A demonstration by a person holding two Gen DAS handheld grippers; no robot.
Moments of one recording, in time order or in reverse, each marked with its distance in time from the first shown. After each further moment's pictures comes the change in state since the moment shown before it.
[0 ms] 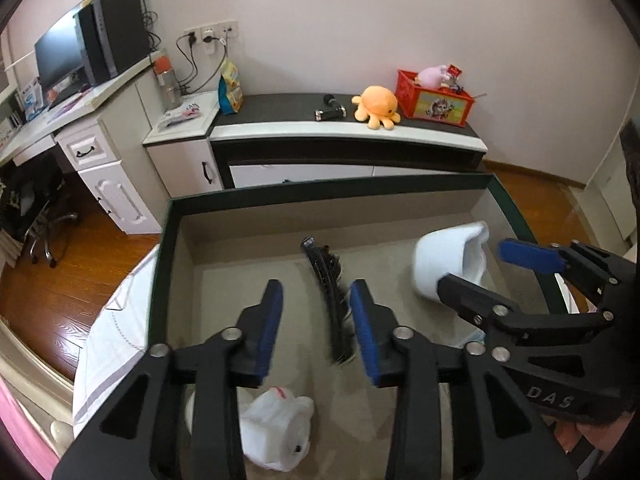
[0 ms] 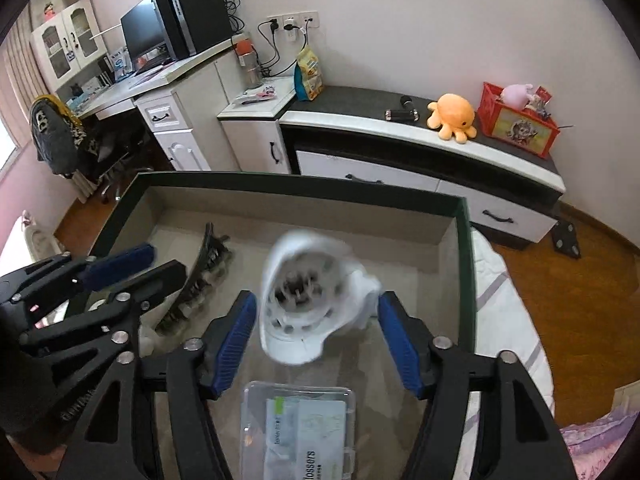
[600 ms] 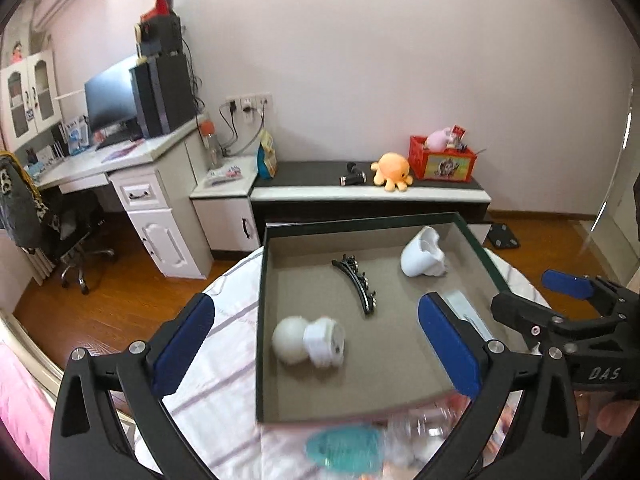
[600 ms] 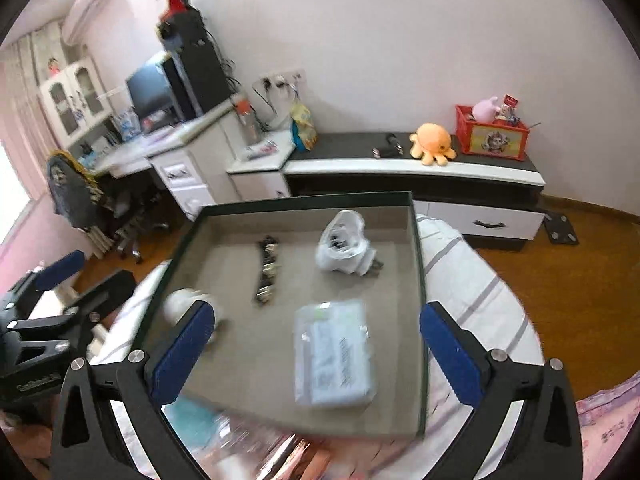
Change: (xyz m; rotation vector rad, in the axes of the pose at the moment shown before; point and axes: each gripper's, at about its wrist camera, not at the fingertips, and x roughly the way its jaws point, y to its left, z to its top) left arm -0.157 0.010 -0.065 -0.002 -0.267 0.092; right arm -0.125 0.018 -0.065 0.125 -0.222 0.093
